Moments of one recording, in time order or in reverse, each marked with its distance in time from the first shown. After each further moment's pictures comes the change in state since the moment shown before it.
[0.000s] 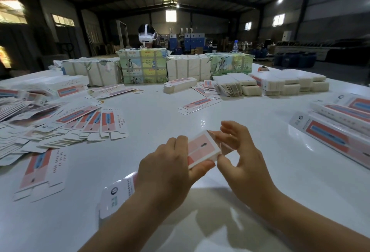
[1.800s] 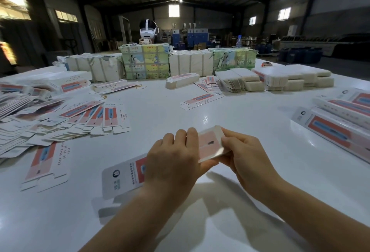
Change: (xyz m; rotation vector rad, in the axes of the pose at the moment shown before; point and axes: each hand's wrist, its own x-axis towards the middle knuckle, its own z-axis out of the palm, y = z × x) left_hand 0.002 0.016 0.000 0.240 0.312 0.141; right_hand 0.013 0.001 -0.002 0.612 -0.121 0.380
